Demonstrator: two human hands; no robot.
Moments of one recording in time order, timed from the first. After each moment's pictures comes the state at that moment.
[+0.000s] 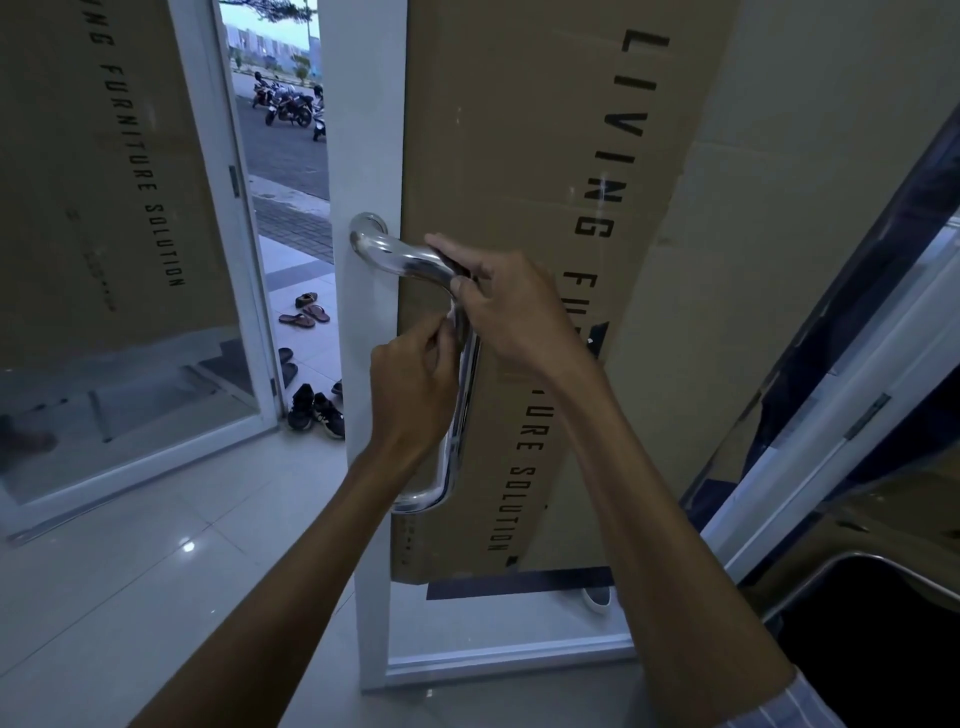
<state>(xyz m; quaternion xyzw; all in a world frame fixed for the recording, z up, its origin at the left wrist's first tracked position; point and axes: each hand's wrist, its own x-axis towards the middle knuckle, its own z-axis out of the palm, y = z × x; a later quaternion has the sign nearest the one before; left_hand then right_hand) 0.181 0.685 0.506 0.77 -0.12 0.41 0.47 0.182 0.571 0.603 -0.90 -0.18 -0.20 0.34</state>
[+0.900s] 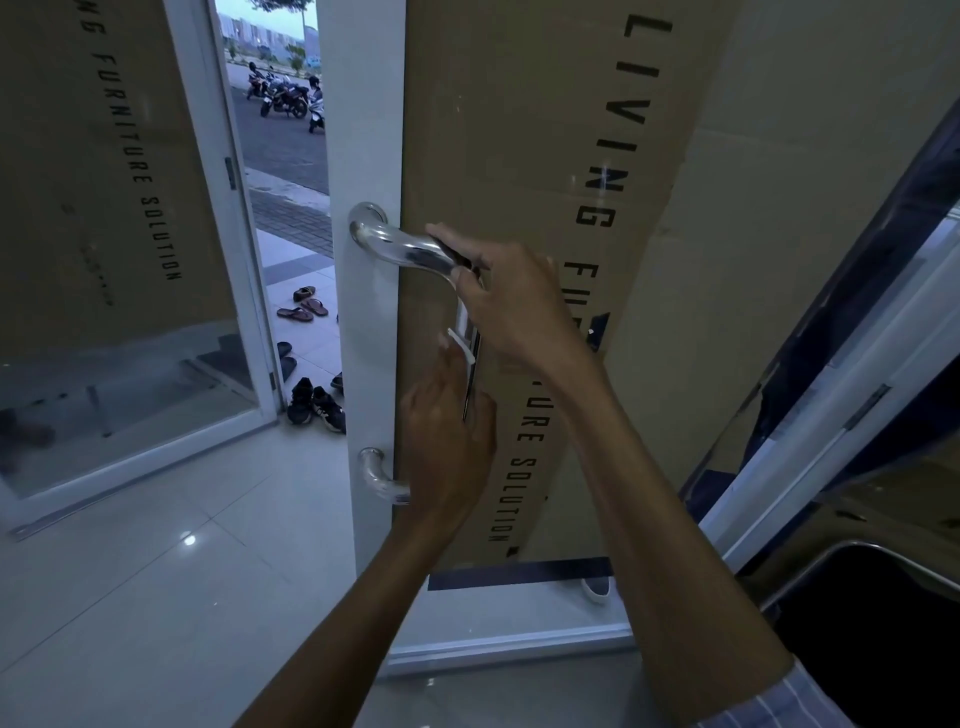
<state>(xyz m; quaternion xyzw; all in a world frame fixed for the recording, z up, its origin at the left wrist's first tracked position) 0.159 0.649 0.444 0.78 -0.10 0.41 0.46 0.184 0.574 0.600 -0.90 -0.19 -0.24 0.32</state>
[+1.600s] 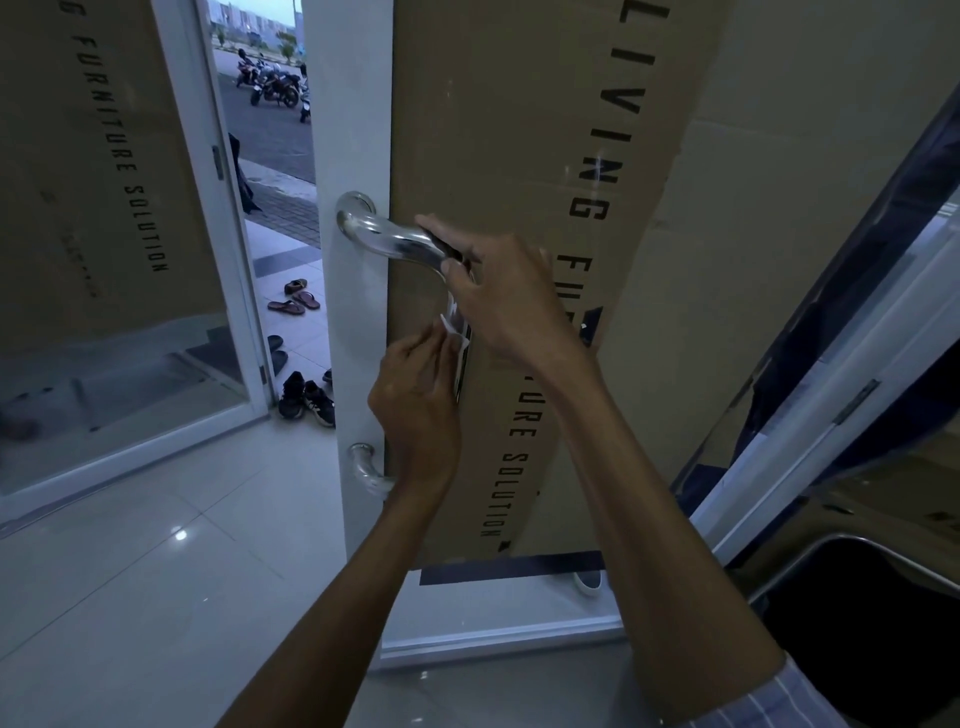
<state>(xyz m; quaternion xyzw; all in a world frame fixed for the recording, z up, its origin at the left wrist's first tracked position) 0.182 0.652 0.456 0.69 -0.04 0.49 0.54 0.182 0.572 0.601 -0.91 -0.19 -0.24 0.28</state>
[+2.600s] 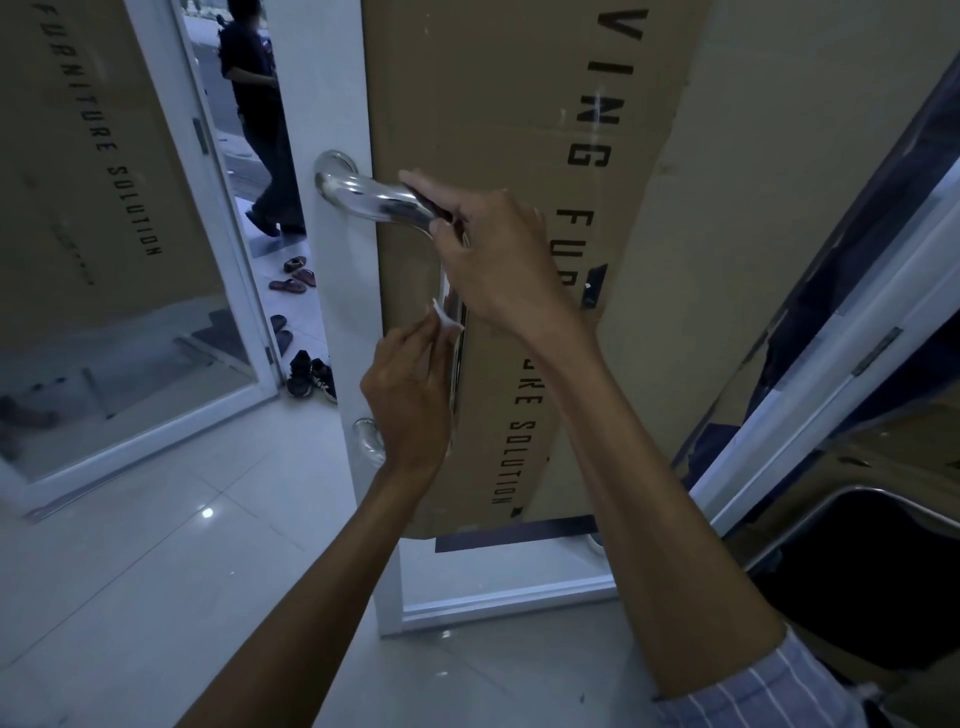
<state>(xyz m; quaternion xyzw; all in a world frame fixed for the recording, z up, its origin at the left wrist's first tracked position) 0.185 0.665 0.433 0.74 -0.07 0.50 0.46 0.186 0.579 0.587 -0.89 -0.17 -0.27 0.33</state>
